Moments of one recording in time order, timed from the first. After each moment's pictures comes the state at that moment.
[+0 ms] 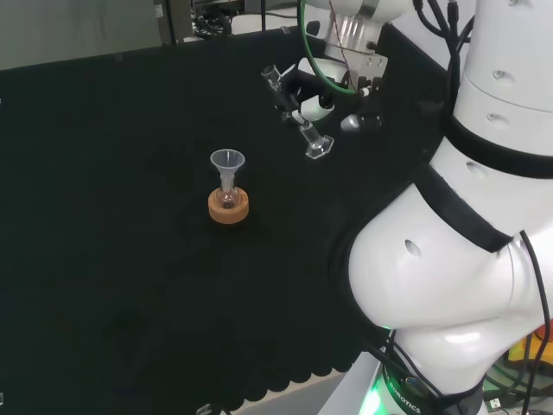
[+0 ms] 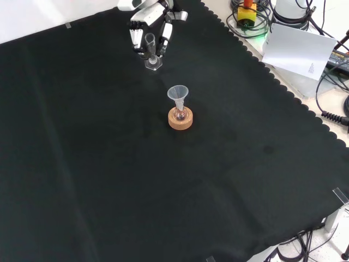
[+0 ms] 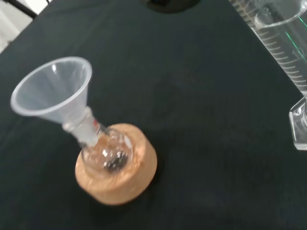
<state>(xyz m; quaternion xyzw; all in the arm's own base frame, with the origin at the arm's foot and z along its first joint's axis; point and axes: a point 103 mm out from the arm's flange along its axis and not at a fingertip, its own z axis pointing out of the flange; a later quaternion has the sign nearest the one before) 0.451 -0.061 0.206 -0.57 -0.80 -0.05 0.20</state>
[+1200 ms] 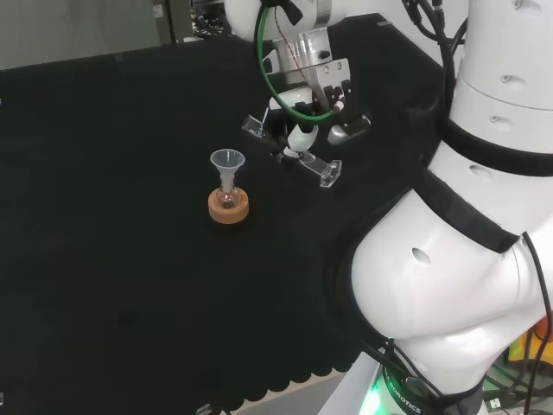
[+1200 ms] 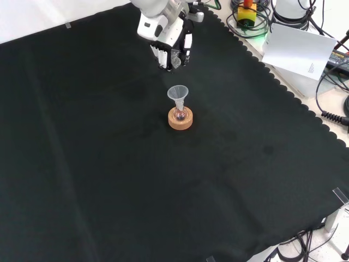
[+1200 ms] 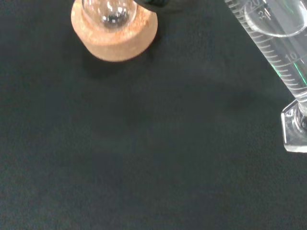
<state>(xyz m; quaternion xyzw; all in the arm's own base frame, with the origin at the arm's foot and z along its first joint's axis) 0.410 -0.021 0.197 -0.53 -0.80 0.18 0.20</state>
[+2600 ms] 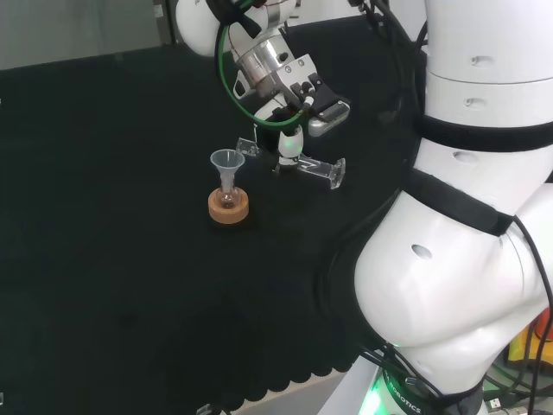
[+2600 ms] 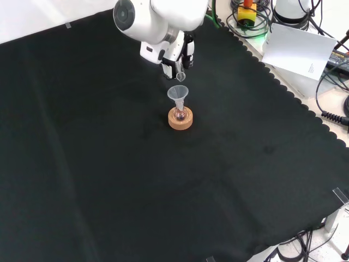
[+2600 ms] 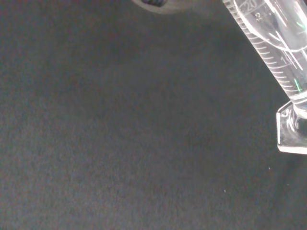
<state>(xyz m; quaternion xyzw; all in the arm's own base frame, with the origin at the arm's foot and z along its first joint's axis) 0.417 -0.002 0.197 -0.51 -0.76 0.35 0.22</state>
